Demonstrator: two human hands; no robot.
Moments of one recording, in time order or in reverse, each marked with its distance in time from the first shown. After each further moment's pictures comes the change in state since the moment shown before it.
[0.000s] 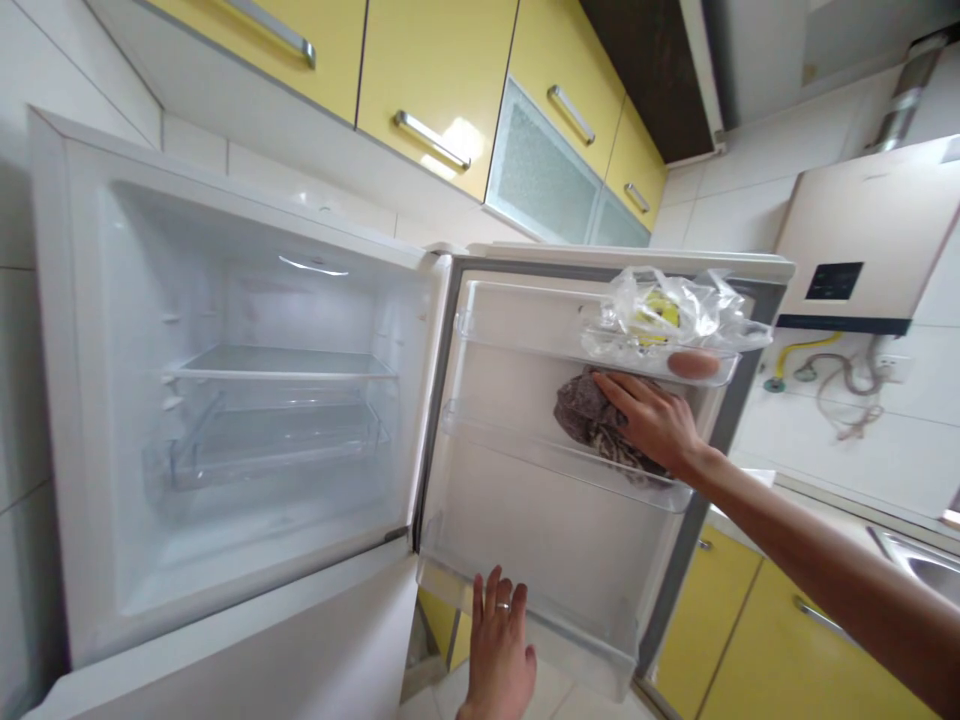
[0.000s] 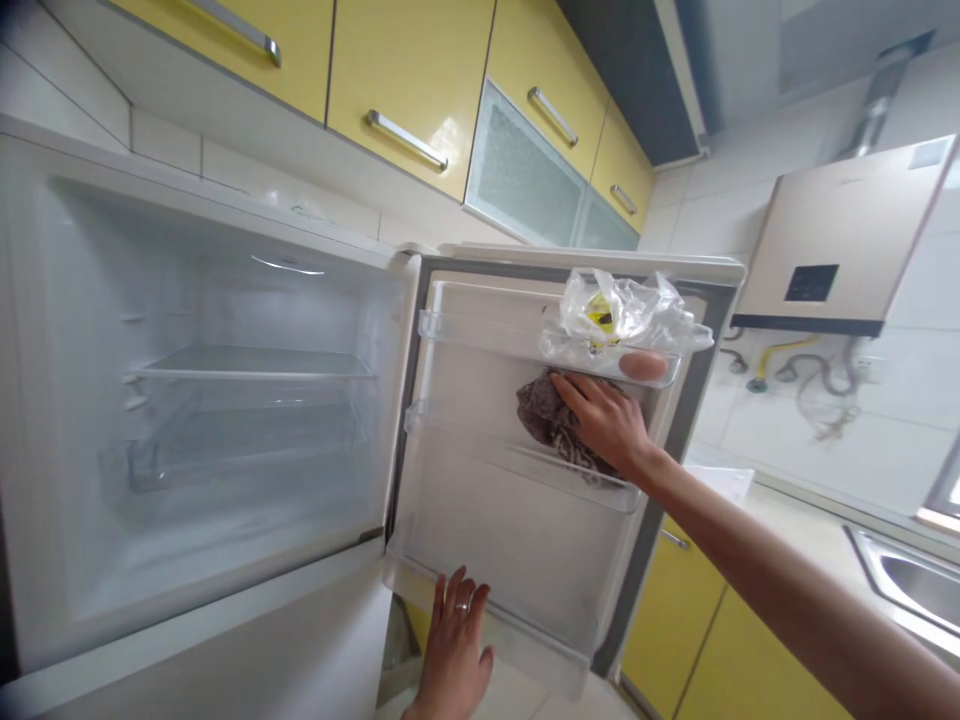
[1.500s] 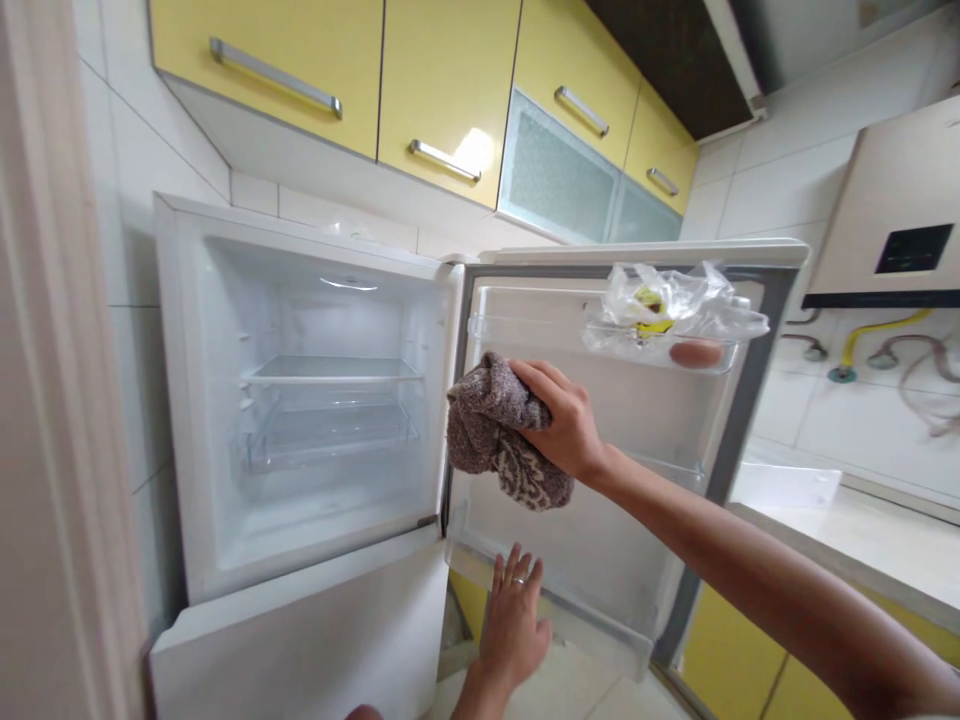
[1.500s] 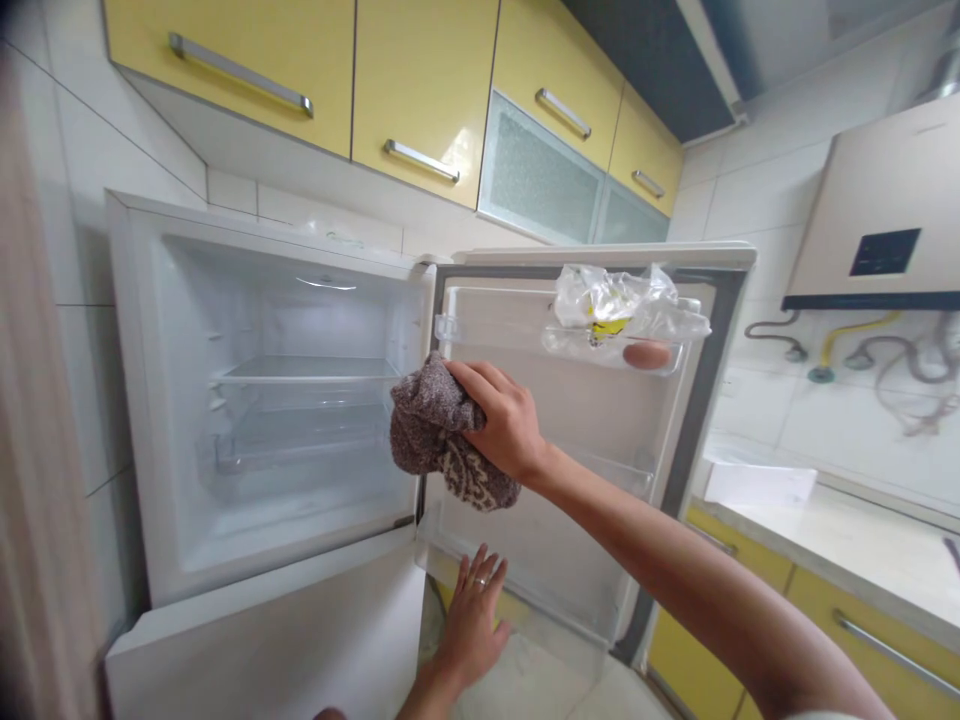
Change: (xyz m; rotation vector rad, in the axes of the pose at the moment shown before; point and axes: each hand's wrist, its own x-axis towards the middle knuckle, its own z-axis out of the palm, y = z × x) left_hand 0.010 0.005 -0.036 -0.142 -0.122 -0.026; right_hand 0.055 -0.133 -0.063 0.942 0.496 -0.091
